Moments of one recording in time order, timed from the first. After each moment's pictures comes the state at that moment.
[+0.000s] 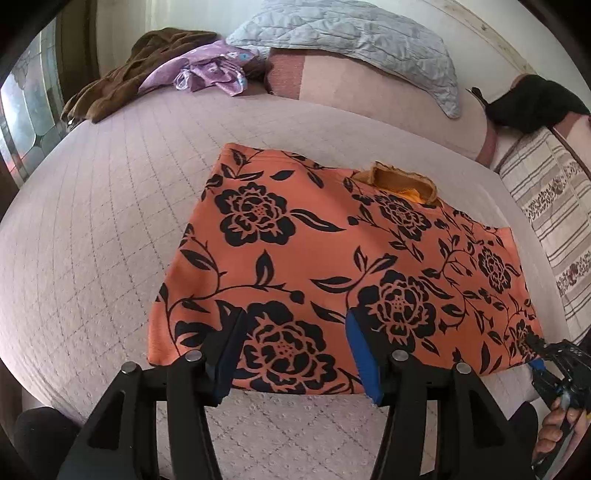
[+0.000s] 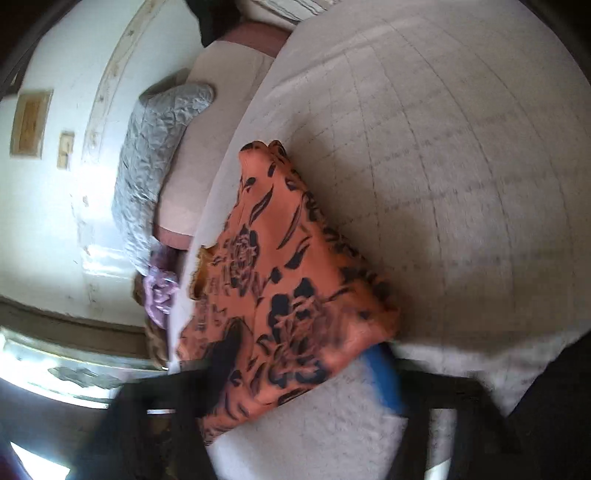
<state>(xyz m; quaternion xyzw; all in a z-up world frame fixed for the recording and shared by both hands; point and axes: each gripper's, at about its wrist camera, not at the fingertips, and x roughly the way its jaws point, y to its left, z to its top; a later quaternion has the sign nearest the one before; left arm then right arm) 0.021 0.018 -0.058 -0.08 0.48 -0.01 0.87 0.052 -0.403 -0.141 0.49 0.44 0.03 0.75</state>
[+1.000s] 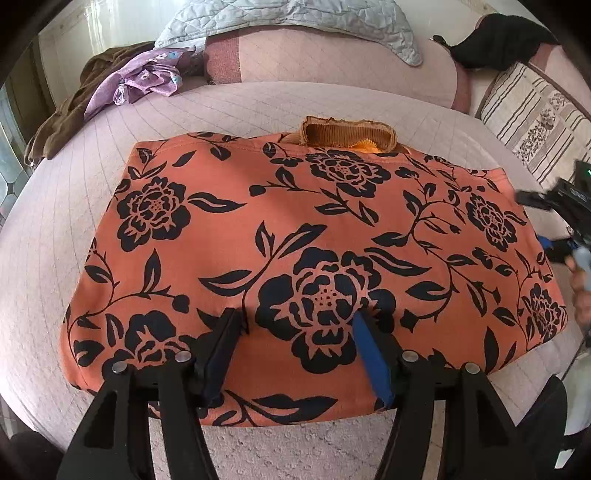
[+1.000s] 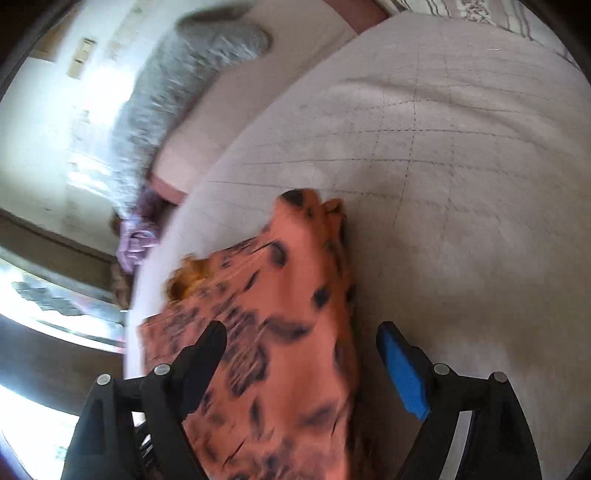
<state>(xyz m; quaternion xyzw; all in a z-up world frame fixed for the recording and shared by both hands) 0.045 -0.058 -0.095 0.00 0.50 -0.05 0.86 0.199 -0.419 -0.124 0.34 0.51 0.10 0.78</state>
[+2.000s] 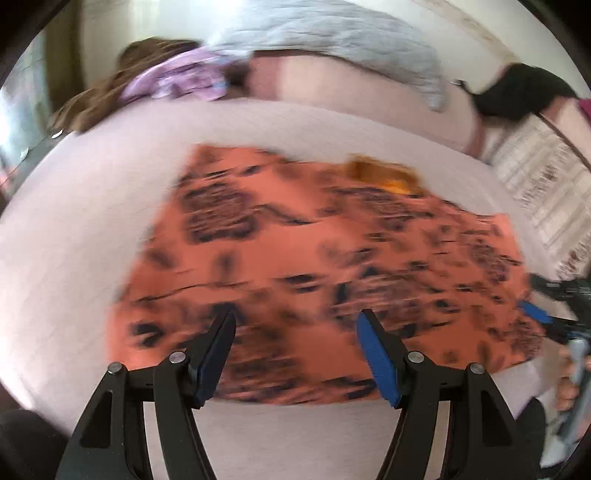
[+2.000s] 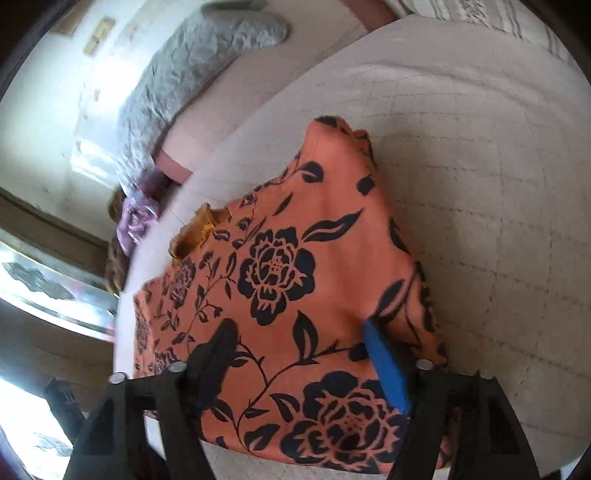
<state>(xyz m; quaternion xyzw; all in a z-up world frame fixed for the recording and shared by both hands) 0.021 0.011 -0.079 -0.07 0.48 -0.01 0.87 0.133 -0.366 -0.123 0.33 0.48 0.10 0.80</state>
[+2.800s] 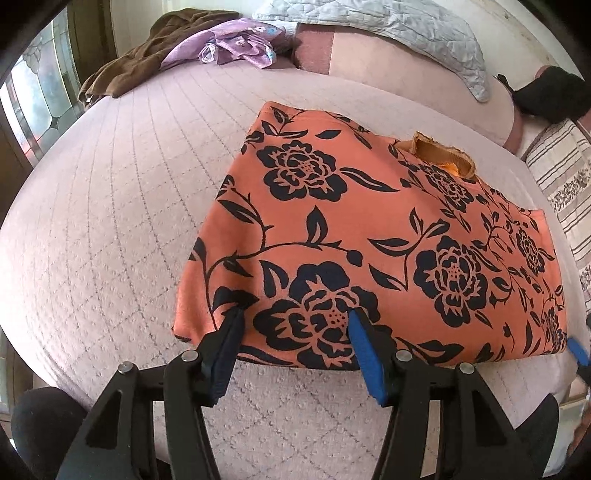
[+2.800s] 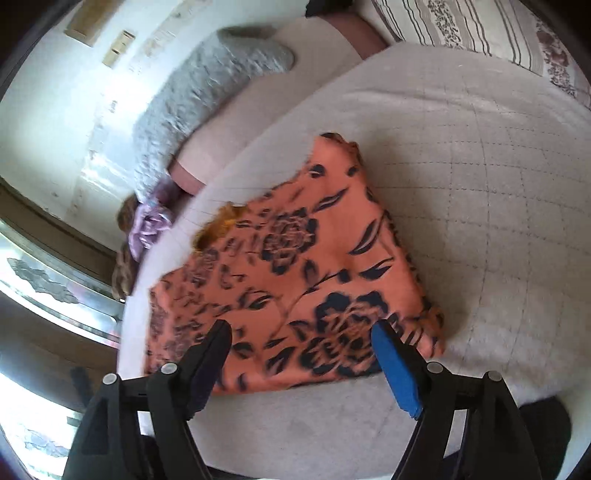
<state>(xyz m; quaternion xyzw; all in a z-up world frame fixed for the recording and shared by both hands) 0.014 0.039 -0.088 -0.08 0.52 0.03 0.85 0.060 -0.361 -0.090 0.33 0.45 0.09 0.82</state>
